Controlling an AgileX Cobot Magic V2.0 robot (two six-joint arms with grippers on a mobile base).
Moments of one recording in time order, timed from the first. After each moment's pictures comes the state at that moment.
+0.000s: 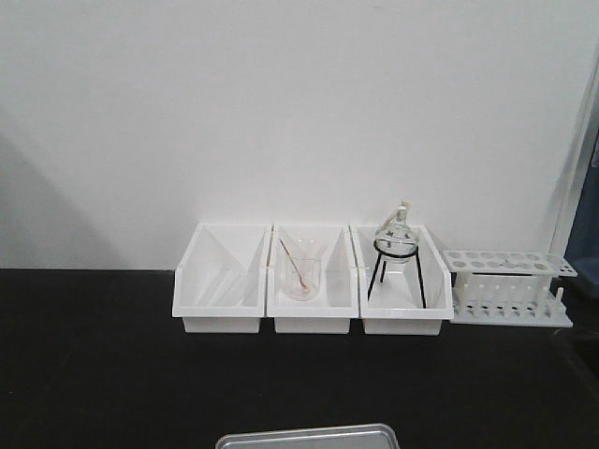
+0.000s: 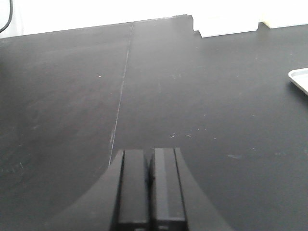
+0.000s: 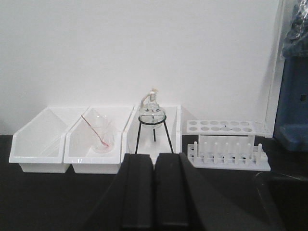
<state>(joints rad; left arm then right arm) -0.01 -0.02 0.03 0.06 0.37 0.02 0.36 0.57 -0.69 -0.73 0.40 0.81</state>
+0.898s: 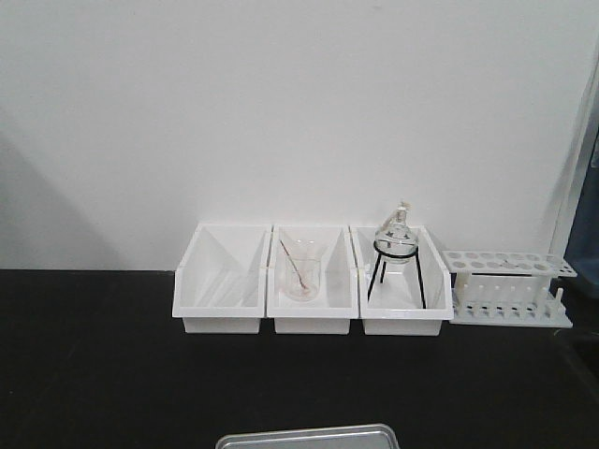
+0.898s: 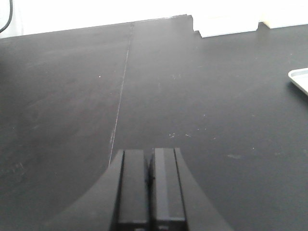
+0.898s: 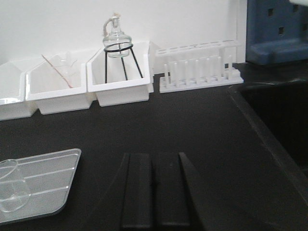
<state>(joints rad) -0.01 -0.02 0.03 0.06 0.37 0.02 0.02 -0.01 0.03 -0.08 0.19 0.26</state>
